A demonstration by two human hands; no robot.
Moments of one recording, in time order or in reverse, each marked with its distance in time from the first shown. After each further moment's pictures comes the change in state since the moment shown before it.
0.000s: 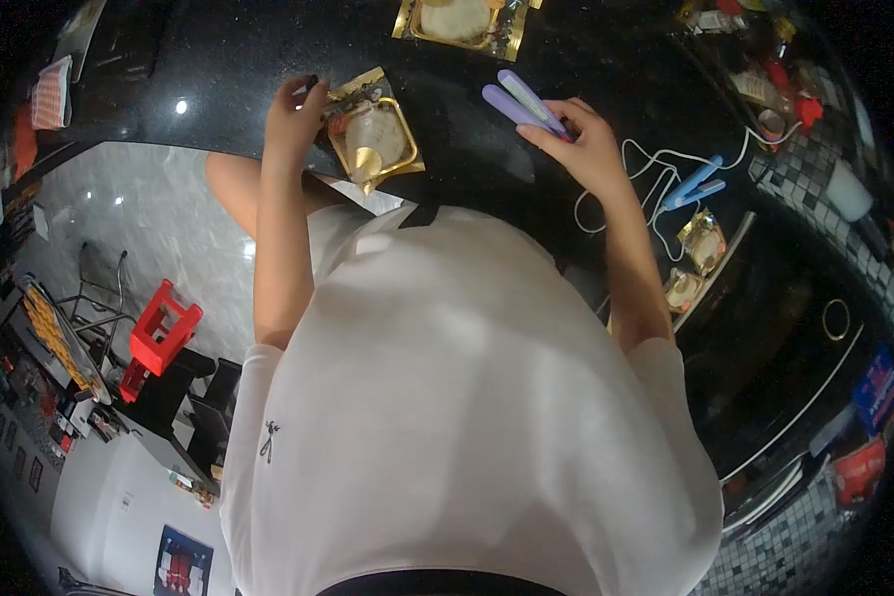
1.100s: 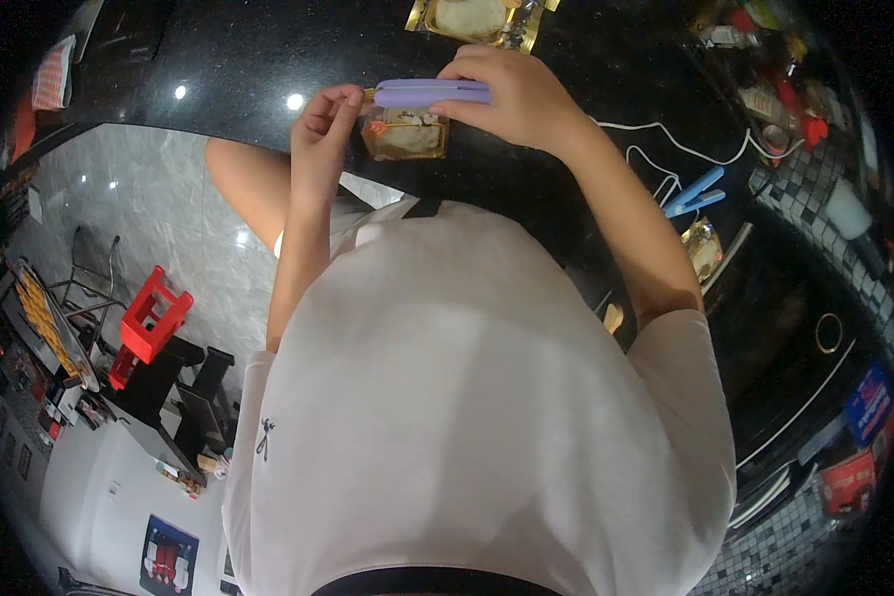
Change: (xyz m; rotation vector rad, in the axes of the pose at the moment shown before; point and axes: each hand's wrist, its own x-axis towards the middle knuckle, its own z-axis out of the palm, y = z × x) left_hand -0.061 0.018 0.010 -0.811 -0.222 0.130; right_hand 0.059 -0.087 0.031 -0.279 -0.288 -0.595
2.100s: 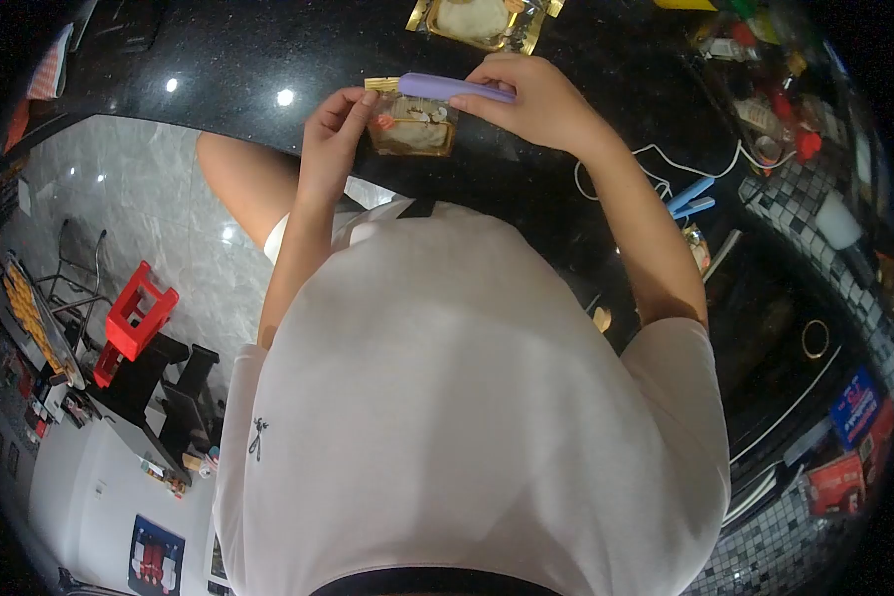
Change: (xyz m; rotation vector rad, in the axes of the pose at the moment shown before) left_hand 0.001 -0.014 0.003 -0.004 -0.070 -0.077; right_hand -0.007 0.012 -0.009 0.064 -0.121 0.232
